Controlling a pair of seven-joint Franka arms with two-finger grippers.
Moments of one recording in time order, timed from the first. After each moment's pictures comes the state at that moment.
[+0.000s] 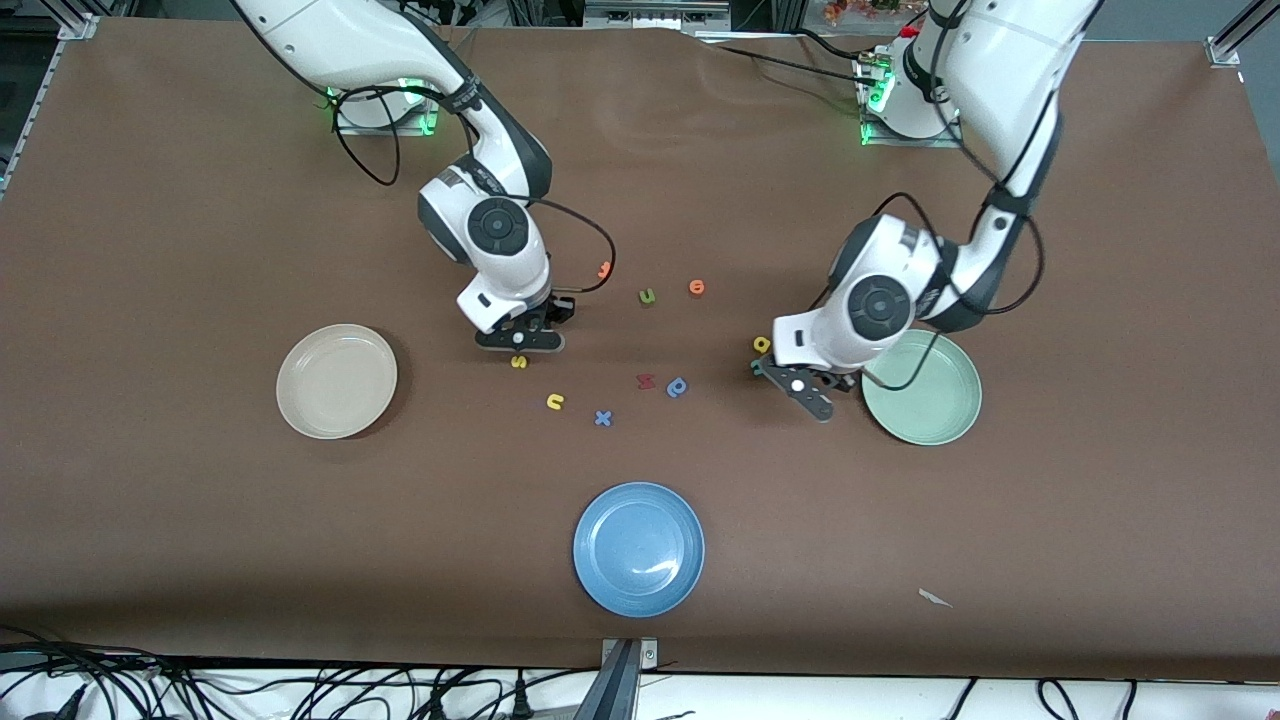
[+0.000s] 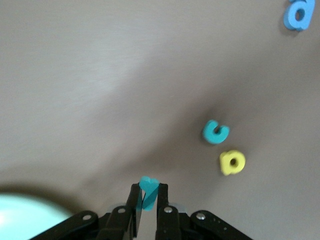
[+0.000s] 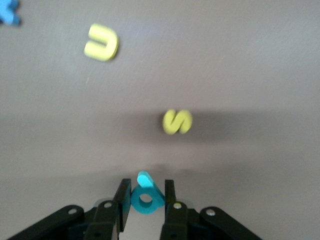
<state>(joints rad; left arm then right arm) -0.25 0.50 -0.13 -1.85 0.04 2.23 0.30 0.34 0.53 0.28 -1.93 -0.24 2.36 0.76</state>
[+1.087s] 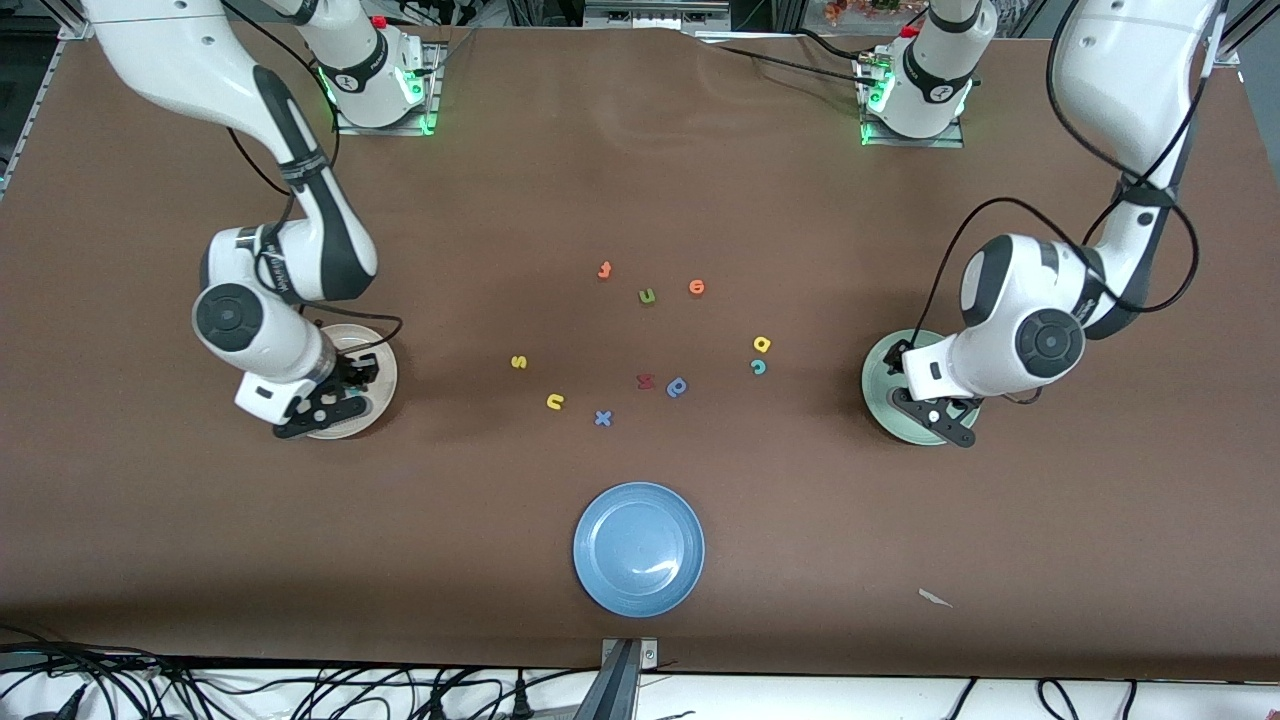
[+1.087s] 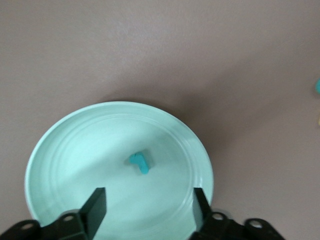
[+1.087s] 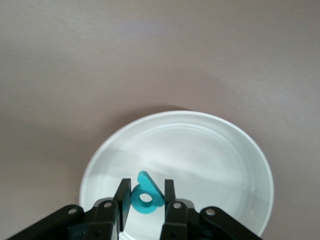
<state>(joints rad) -0.02 0.45 -0.15 -1.86 0.04 2.14 0.35 0.19 0.49 -0.07 -1.92 -0.07 2.35 -0.17</state>
